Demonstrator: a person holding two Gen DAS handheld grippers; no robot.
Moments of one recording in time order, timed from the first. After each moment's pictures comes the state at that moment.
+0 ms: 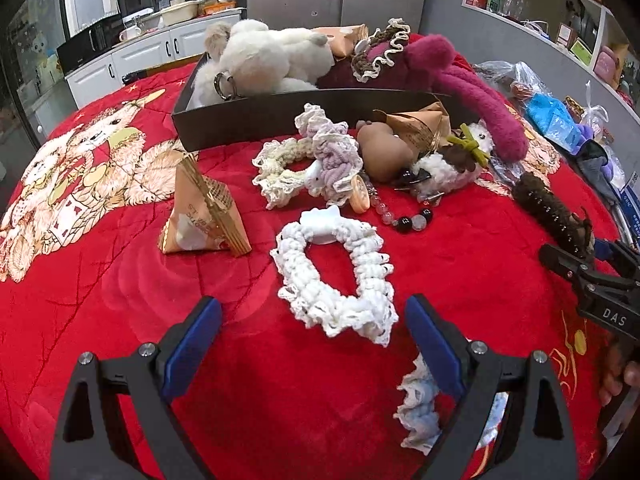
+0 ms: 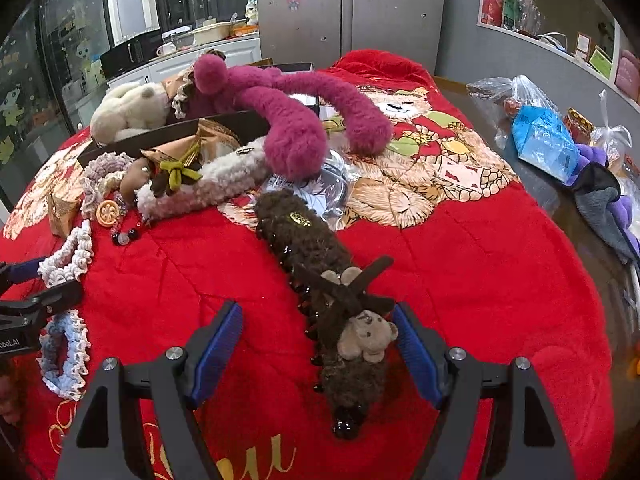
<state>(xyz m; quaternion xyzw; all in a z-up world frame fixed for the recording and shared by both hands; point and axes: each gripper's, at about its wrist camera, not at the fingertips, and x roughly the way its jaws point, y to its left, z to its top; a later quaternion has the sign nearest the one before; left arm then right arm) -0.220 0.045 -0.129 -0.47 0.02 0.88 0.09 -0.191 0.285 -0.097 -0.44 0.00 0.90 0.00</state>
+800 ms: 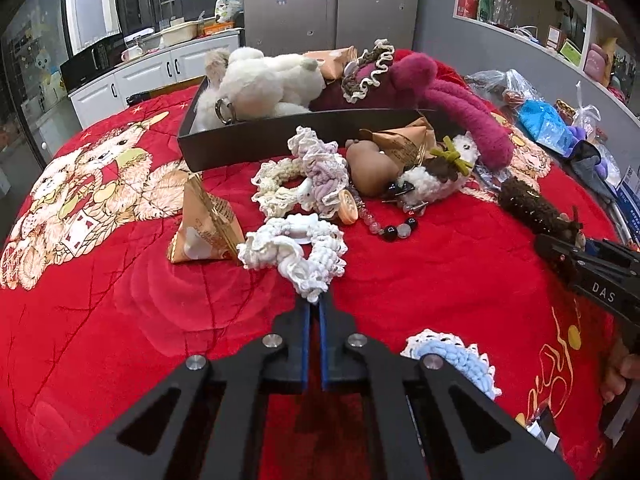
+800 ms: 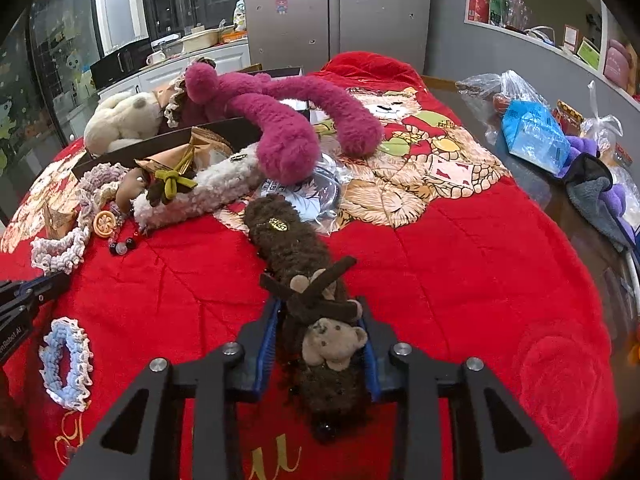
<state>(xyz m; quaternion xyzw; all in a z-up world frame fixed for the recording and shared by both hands) -0.204 0.049 -0.116 -0.44 0.03 0.89 0.09 -0.189 0.287 -0.095 -0.43 0.02 0.90 0.02</state>
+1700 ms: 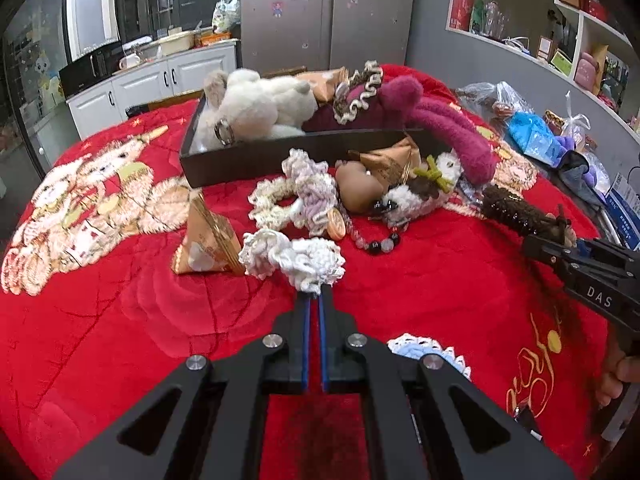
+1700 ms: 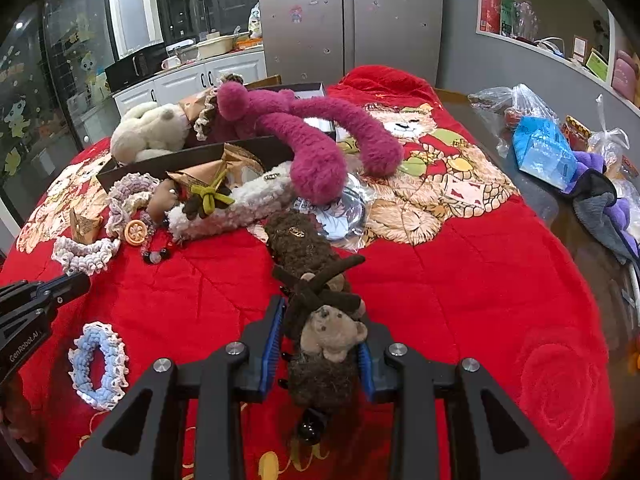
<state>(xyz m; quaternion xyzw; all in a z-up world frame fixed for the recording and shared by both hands) -0.195 0.049 -0.098 -0.42 0.02 0.90 0.10 -0.182 0.274 -0.076 -0.42 0.01 0.91 -0.01</state>
